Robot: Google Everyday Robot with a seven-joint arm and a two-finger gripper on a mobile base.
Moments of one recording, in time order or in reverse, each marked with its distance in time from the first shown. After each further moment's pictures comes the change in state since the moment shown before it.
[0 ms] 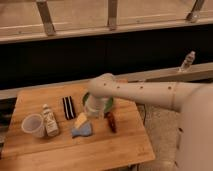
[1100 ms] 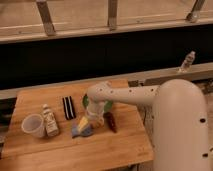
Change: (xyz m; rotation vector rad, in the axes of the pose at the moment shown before) arm -0.007 -0.052 0.074 -0.011 0.091 0.126
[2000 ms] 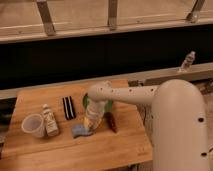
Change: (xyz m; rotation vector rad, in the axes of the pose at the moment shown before) arm 0.002 -0.002 -0.003 -0.006 0.006 -0.003
